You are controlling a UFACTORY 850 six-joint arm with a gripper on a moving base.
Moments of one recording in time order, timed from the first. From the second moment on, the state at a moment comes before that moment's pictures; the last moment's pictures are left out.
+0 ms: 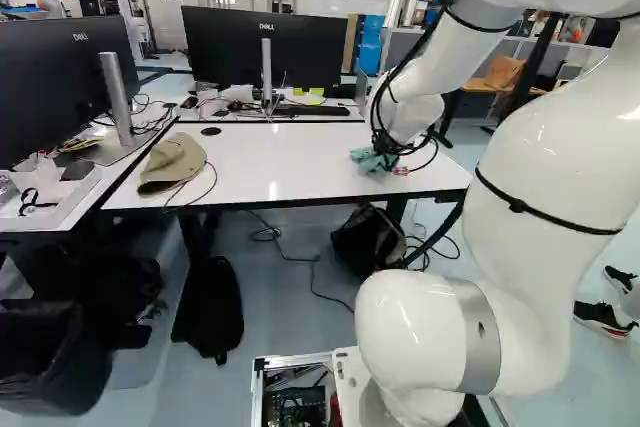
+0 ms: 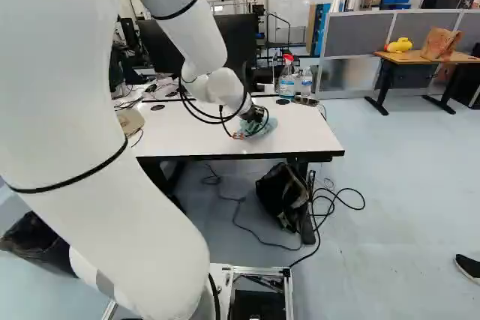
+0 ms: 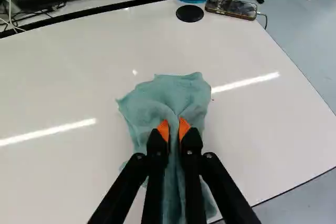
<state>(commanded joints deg) -14.1 -2.5 -38.6 0.0 9.1 0.0</state>
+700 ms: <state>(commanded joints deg) -14.1 -1.4 -38.6 0.0 9.1 0.0</state>
